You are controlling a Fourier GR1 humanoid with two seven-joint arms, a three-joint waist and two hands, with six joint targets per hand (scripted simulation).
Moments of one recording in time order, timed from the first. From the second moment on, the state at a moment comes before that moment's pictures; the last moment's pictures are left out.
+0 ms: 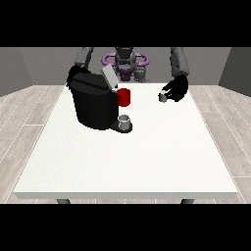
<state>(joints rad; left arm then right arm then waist) -0.71 0.44 0.03 -0.60 -0.59 0.00 -0.36 -0.22 -0.04 -0.07 -1.32 -0.04 -0.14 -0.06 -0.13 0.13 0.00</state>
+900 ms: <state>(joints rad) -0.95 0.43 0.06 -0.67 -0.61 -0.10 -0.20 -0.27 -0.02 -0.04 -1.29 -0.04 -0.12 -0.09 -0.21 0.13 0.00</state>
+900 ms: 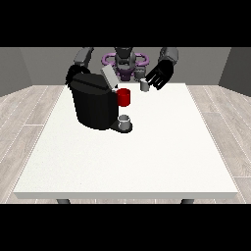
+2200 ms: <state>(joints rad) -1.16 0.46 0.12 -0.63 -0.62 -0.14 -0.11 -0.32 -0.03 -0.03 -1.38 -0.01 -0.16 -0.04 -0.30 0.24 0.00</state>
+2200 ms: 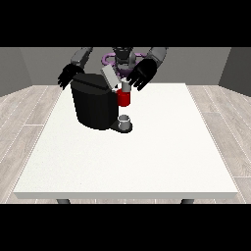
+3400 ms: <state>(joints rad) -1.18 0.43 0.12 -0.61 -0.65 -0.15 -0.11 -0.32 -0.04 -0.06 -1.37 -0.04 -0.16 -0.07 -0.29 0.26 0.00</state>
